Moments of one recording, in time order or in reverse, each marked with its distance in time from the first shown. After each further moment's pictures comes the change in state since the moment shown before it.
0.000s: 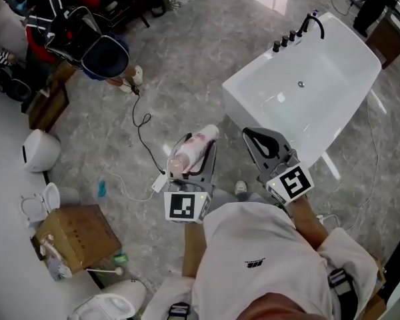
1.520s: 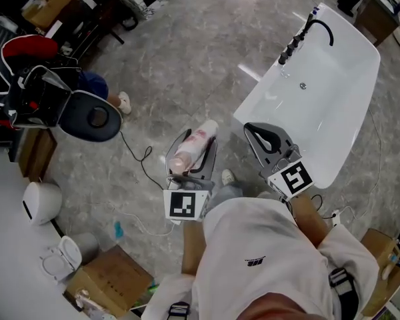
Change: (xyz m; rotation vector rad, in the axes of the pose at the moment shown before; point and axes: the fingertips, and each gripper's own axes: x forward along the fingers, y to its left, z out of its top) left arm 0.223 0.247 0.001 -0.004 0.035 -0.216; right arm 0.289 -0.131 -0.016 0.001 0.105 -0.199
